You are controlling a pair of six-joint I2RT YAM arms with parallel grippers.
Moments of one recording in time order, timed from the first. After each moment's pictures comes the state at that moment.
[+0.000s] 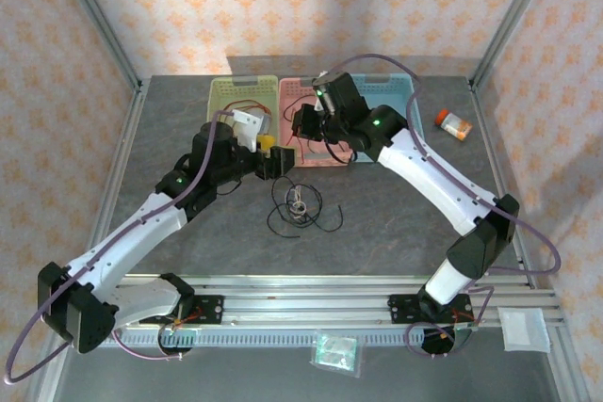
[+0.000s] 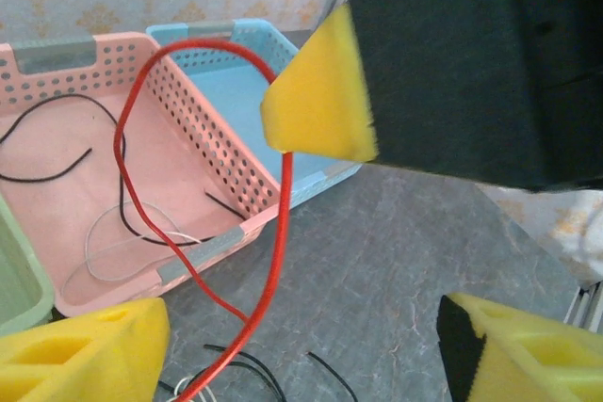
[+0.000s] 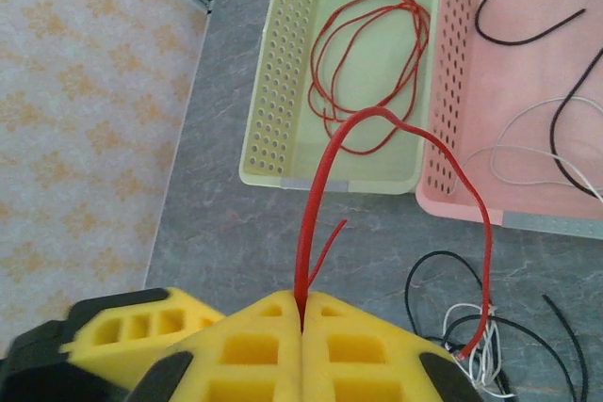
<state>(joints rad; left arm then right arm) -0.51 1.14 0.97 -0.18 0.28 -0.29 0.73 1.62 1.72 -0.74 -0.08 0.75</state>
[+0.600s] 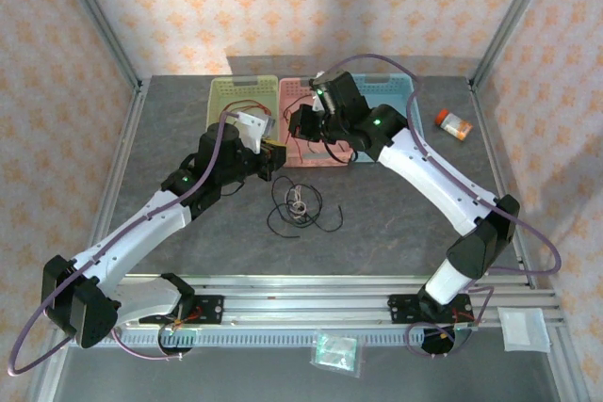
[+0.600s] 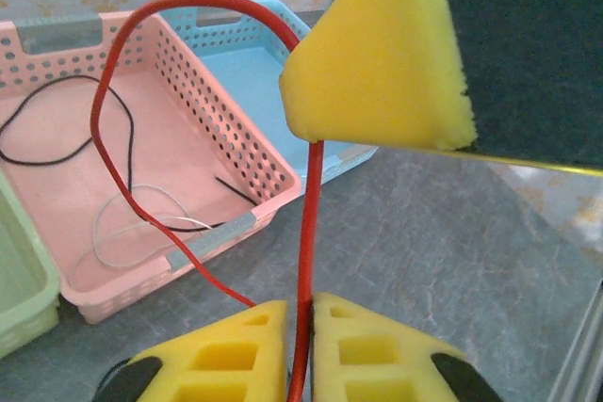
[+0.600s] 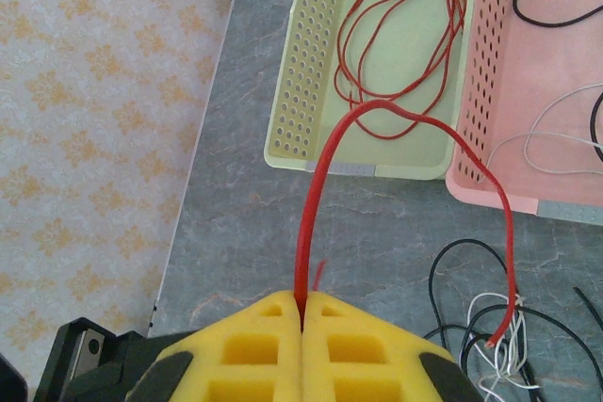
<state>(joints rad) -0.52 1.17 0.96 -0.18 0.26 -0.29 0.73 1.62 1.73 -0.74 -0.14 0.75</state>
